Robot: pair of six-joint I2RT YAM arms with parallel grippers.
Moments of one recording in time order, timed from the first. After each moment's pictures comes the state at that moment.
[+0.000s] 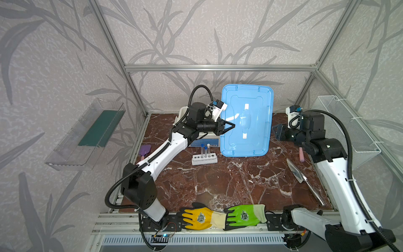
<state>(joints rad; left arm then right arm) -0.51 1.60 1.50 -0.24 0.72 -0.21 0.13 1.13 1.40 -0.84 -0.13 0.23</state>
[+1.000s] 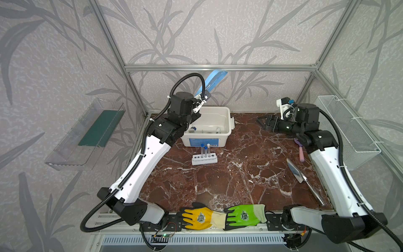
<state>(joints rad) -0.55 1.43 1.76 -0.63 -0.49 0.75 0.14 1.26 1.45 -0.63 -0.57 0.46</state>
